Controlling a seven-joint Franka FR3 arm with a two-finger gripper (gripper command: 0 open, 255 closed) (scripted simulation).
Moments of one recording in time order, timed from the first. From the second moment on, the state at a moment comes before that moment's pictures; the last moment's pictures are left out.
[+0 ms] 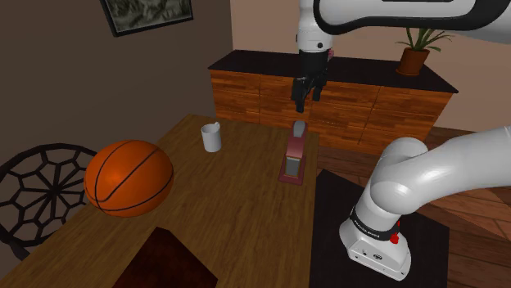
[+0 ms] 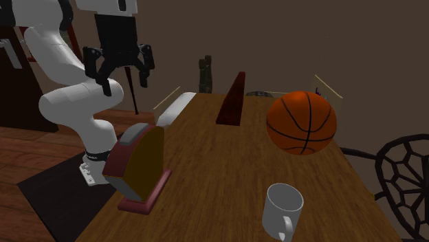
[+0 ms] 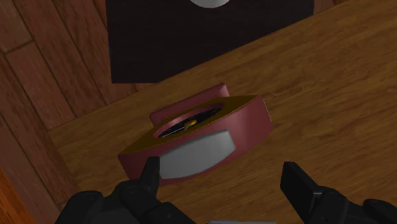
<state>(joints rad) 0.00 -0.80 -0.01 -2.38 -0.04 1.52 0.06</state>
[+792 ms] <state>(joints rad) 0.01 -0.49 0.06 -2.32 -0.01 1.80 0.19</state>
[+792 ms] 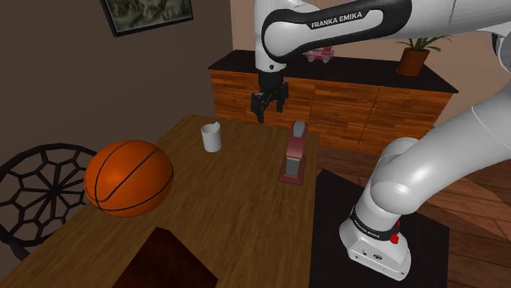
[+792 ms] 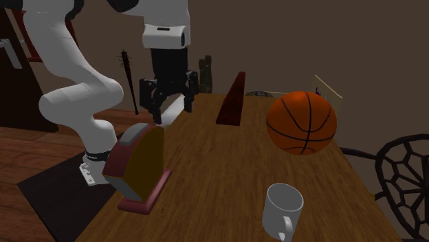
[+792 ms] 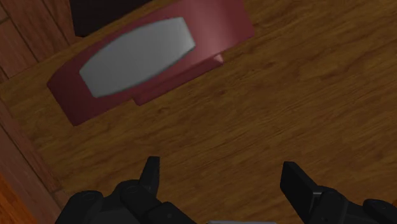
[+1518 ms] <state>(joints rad) 0.02 -0.09 0.12 -2.10 -0.03 2.01 0.34</state>
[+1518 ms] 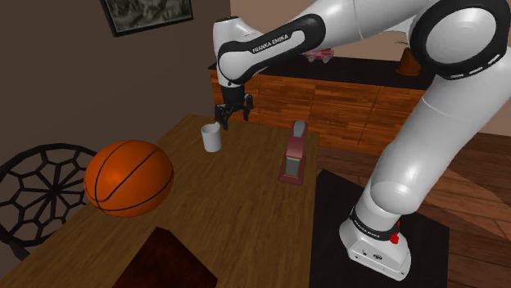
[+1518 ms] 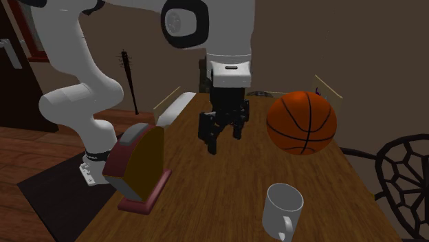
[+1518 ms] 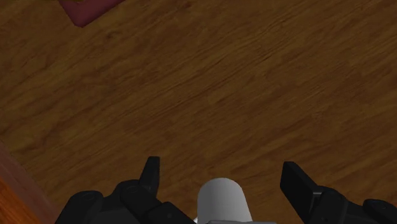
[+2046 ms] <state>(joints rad) 0.04 0.21 0.14 -1.84 -0.09 2.08 0.44</state>
